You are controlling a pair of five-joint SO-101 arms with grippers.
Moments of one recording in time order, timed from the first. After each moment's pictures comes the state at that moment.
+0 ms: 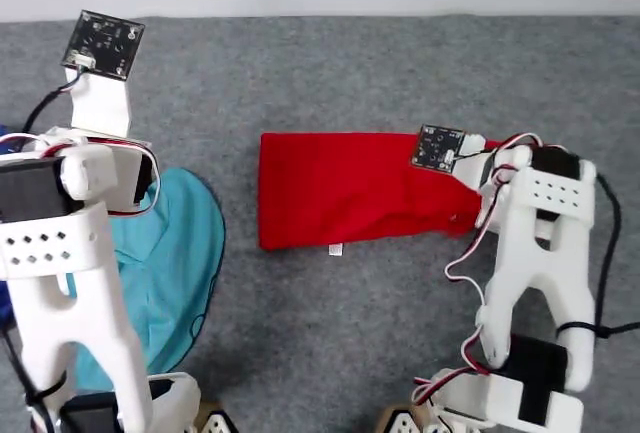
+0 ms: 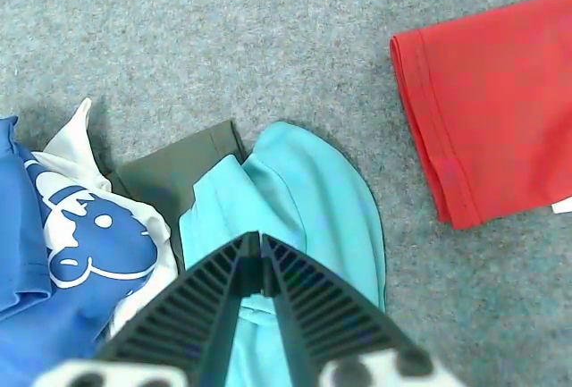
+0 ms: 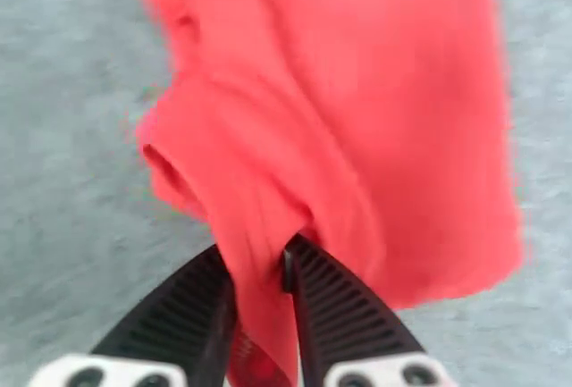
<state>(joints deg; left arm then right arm) -11.0 -21.8 -5.8 99.4 -10.1 12.4 -7.1 18.1 71.1 82.2</state>
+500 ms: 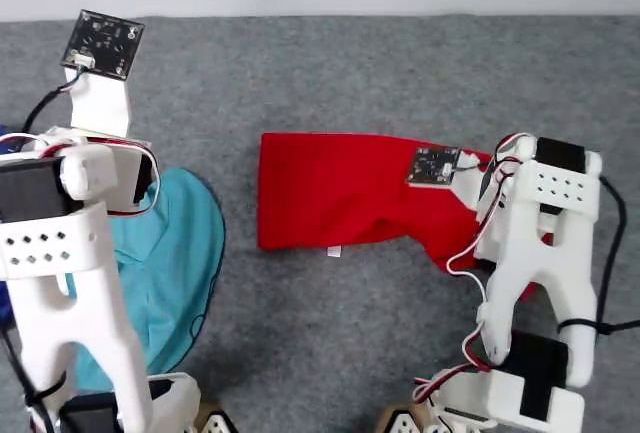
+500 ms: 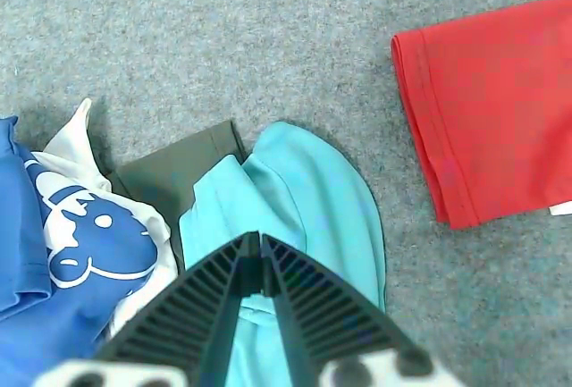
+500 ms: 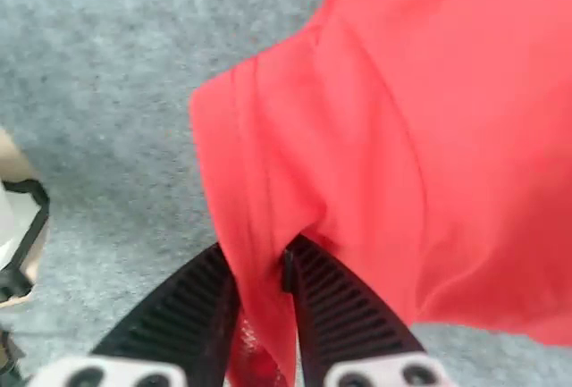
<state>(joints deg) -11.0 -21.8 -5.8 99.4 -10.1 12.4 -5.5 15.7 90.8 83.9</state>
